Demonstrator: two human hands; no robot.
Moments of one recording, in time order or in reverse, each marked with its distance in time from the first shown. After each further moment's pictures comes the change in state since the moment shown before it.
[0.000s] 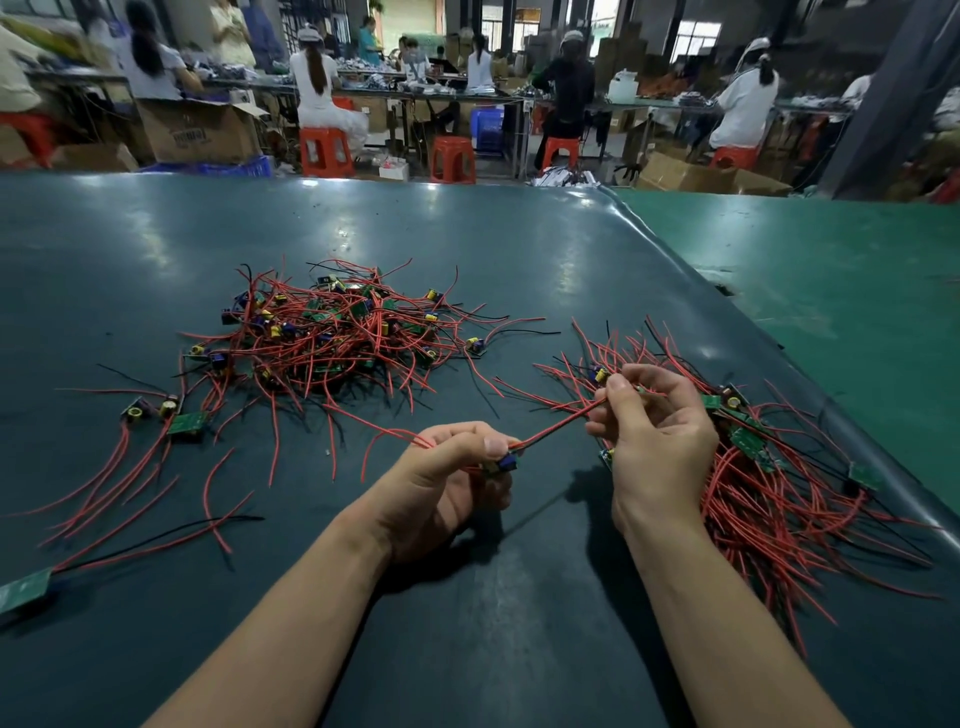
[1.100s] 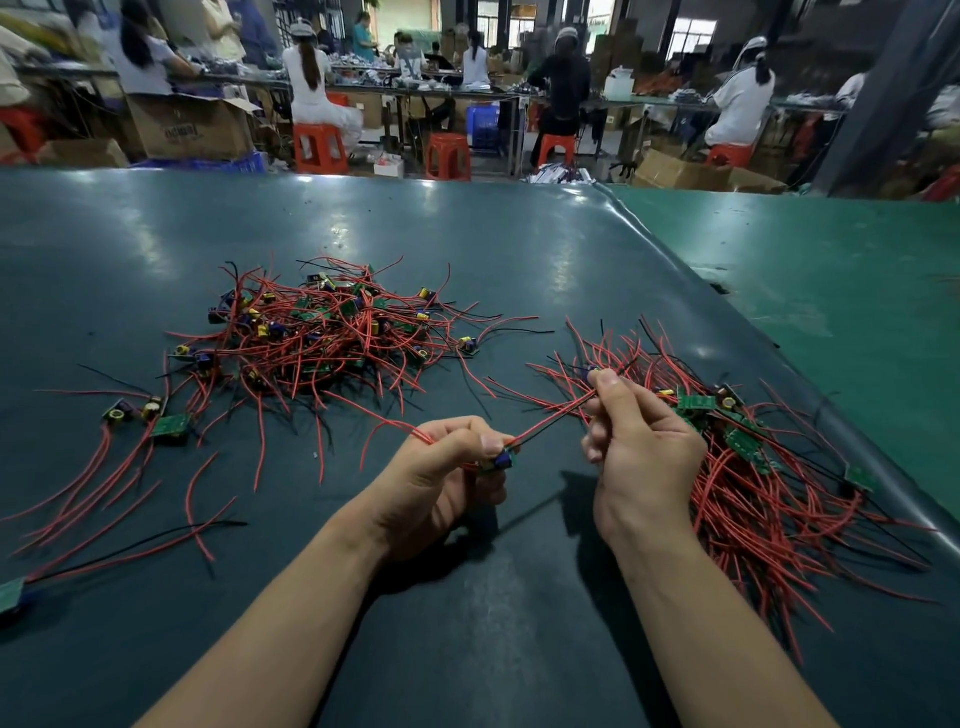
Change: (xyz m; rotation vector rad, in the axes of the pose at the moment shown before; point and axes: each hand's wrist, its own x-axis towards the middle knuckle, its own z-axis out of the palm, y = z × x) left_hand 0.009 -0.002 0.003 0.010 -0.032 0.039; right_hand -0.007 -0.004 0.009 0.124 0.026 0.138
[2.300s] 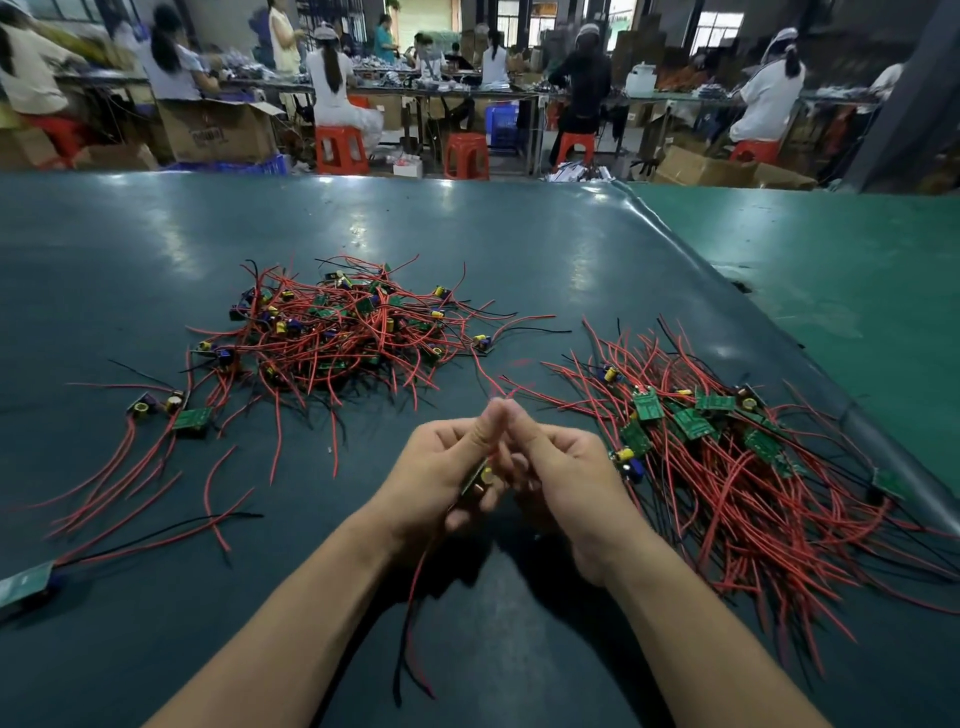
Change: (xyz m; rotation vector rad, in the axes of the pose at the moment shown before) left_hand -0.010 0.003 0.001 0.368 0.133 0.046; right_hand -0.032 0.005 0.008 -0.306 -0.639 0.411
